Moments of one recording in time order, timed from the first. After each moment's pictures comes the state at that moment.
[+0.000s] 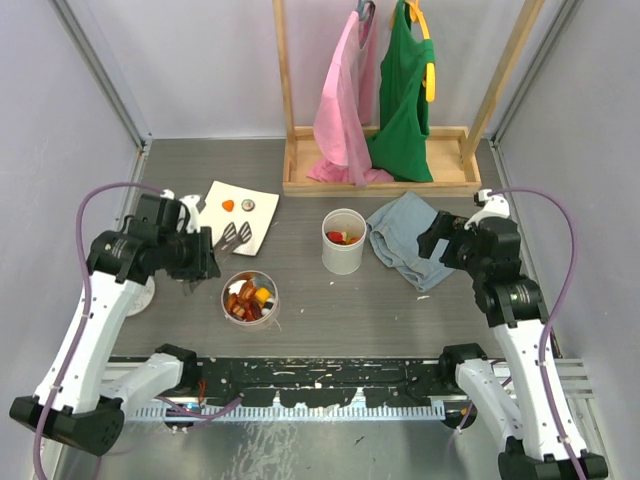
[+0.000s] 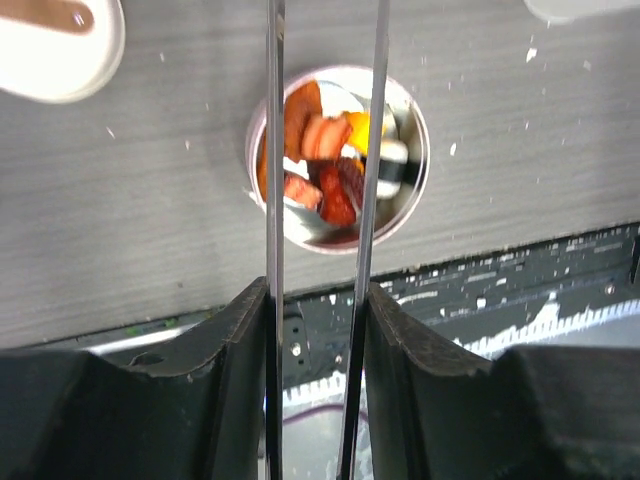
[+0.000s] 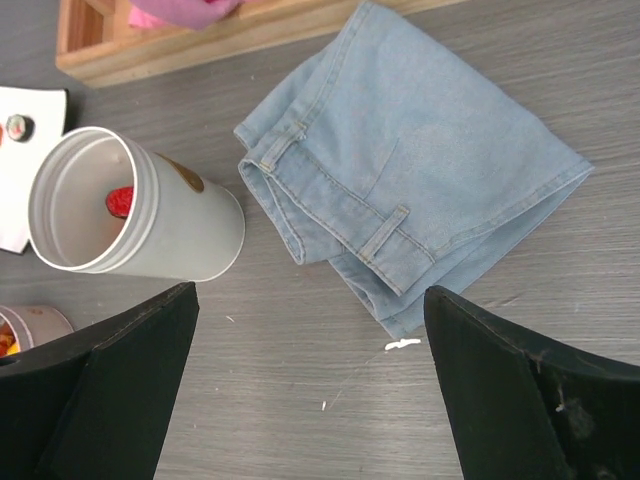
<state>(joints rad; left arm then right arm) -0.27 0.96 1.23 -1.28 0.14 -0.27 0.10 0.68 0.86 -0.68 -0.02 0.34</state>
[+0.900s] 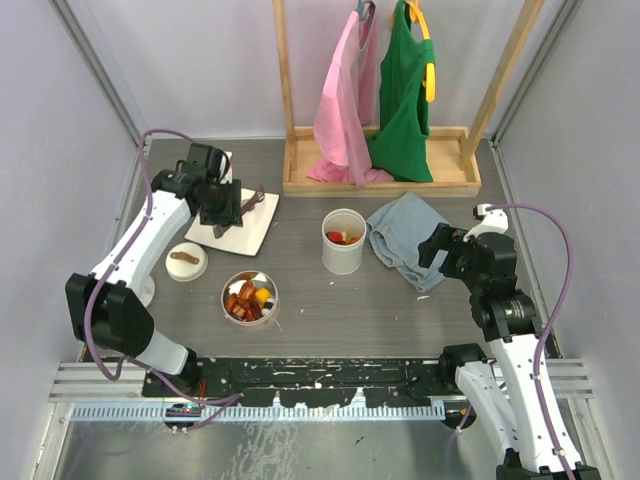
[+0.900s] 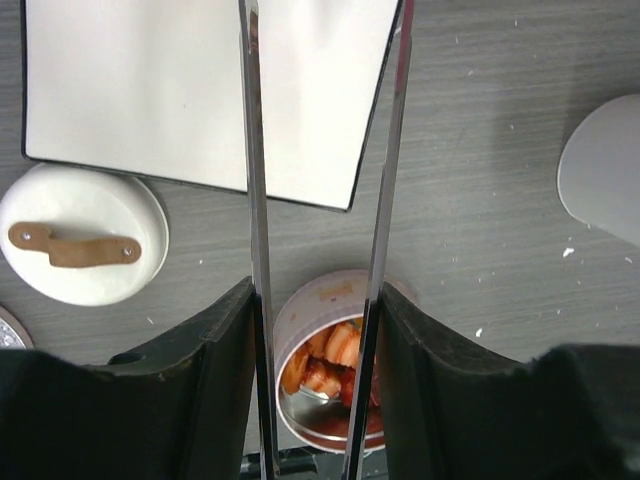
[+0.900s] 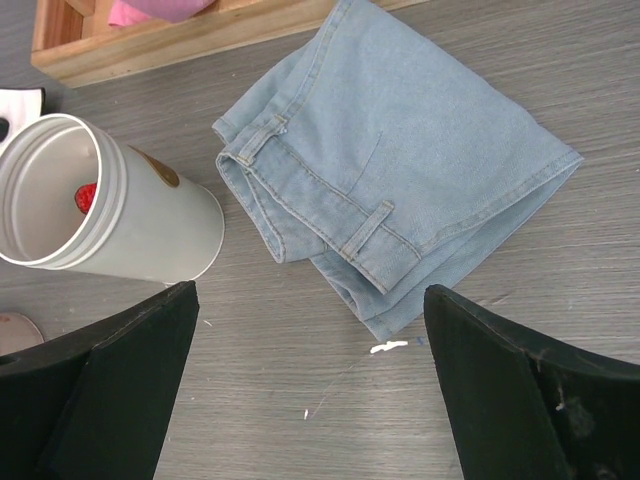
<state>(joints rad) -0.27 1.49 1.40 -0.93 0.02 -0.25 0.10 0.60 0.74 -0.62 0.00 0.33</state>
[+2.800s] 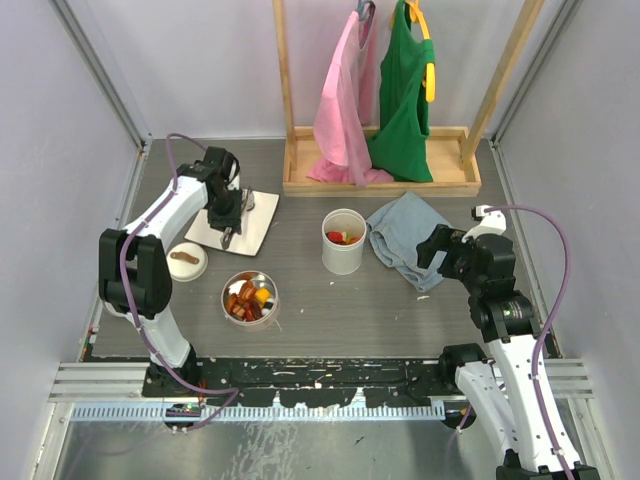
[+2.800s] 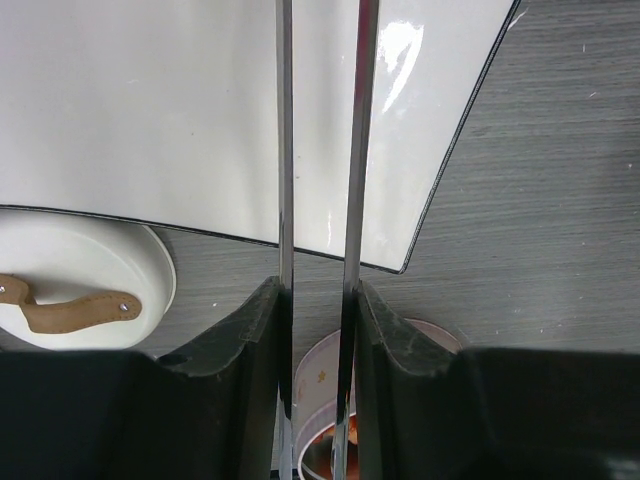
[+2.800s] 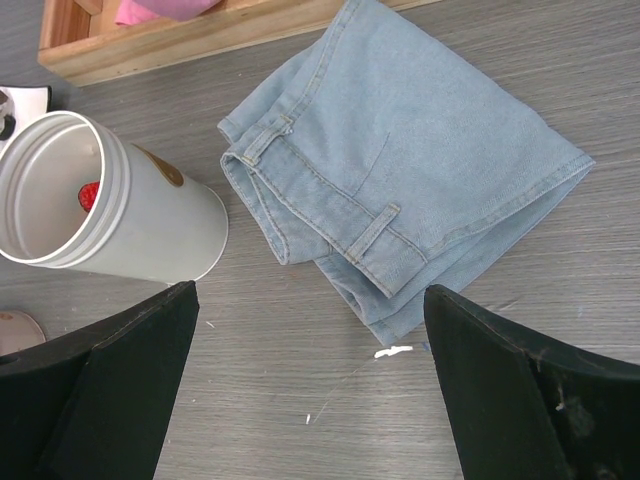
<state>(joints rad) -0.22 1.77 1.45 -0.89 0.00 -0.22 0.10 0.59 0.71 -0.59 -0.01 0.33</state>
